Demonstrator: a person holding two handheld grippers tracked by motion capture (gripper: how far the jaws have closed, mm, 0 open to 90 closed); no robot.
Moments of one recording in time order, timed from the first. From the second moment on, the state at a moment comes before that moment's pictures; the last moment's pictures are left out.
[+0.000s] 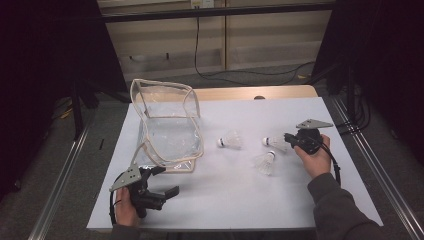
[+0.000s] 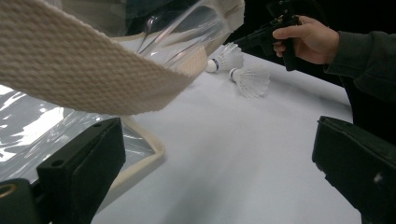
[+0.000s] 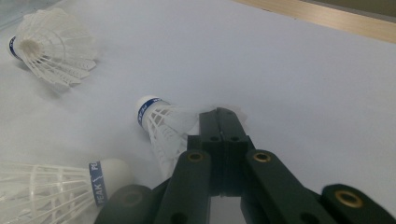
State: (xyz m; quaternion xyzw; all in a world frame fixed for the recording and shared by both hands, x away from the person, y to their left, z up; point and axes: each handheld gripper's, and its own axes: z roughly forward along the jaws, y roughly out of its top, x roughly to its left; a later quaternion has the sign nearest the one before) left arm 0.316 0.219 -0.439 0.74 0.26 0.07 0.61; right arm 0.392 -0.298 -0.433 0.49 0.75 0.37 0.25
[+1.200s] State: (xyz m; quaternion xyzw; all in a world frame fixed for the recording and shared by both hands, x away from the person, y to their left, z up) left arm 0.316 0.218 -0.439 0.74 0.26 0.07 0.61; right arm 0.374 -0.310 -0.416 0.51 0.71 0.41 0.25
